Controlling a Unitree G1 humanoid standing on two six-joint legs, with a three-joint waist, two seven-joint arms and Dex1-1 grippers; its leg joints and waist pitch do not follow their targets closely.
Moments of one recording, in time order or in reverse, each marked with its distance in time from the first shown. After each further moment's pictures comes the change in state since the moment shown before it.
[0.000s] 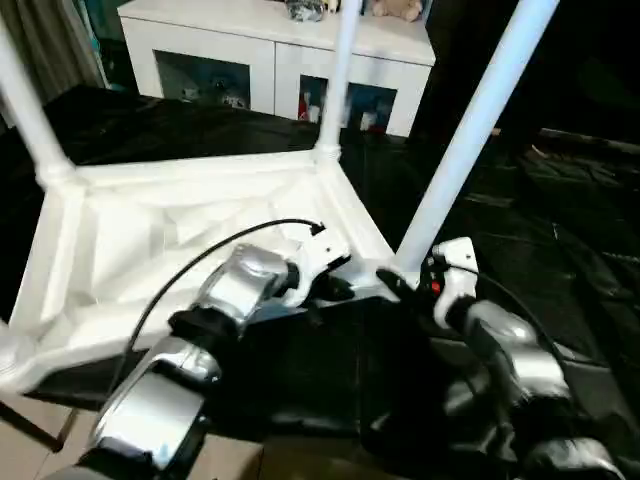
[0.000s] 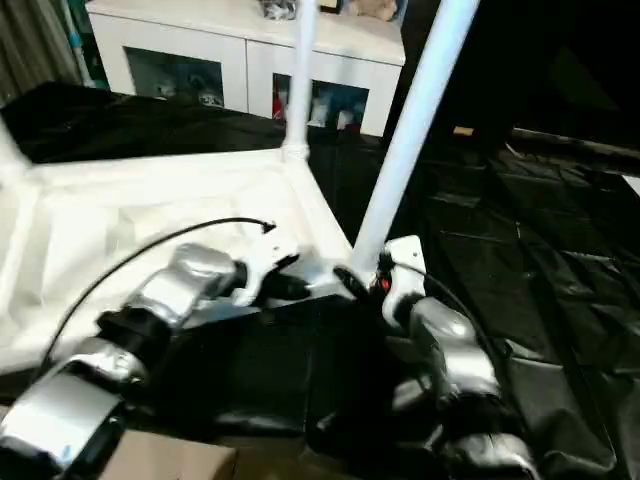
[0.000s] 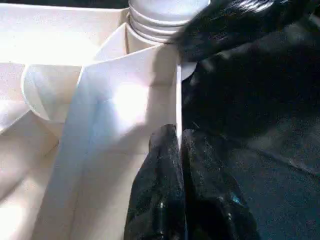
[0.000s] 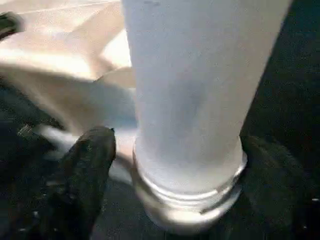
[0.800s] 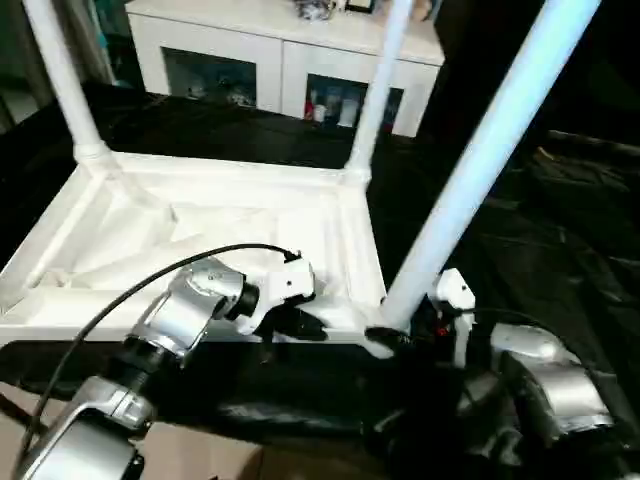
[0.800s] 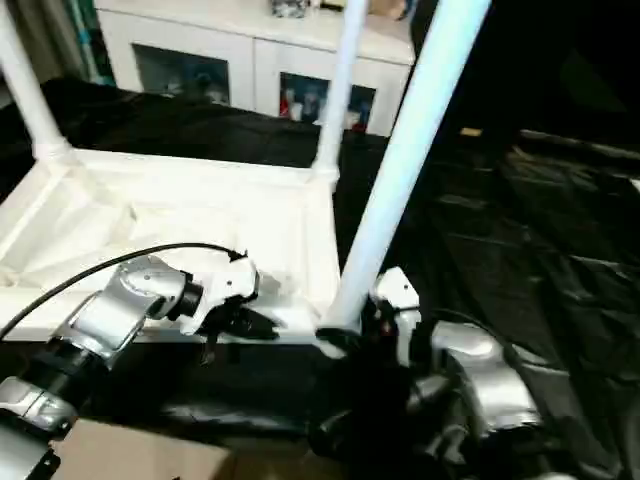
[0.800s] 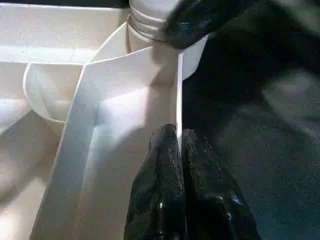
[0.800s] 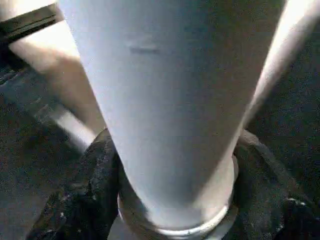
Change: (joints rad) left arm 0.088 0.077 -0.014 -0.170 -0.017 0.055 -0.042; right arm -0.018 0.026 0.012 0.023 0.012 0.020 -0.009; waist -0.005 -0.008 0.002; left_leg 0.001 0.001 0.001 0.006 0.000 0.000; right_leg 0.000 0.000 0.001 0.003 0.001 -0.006
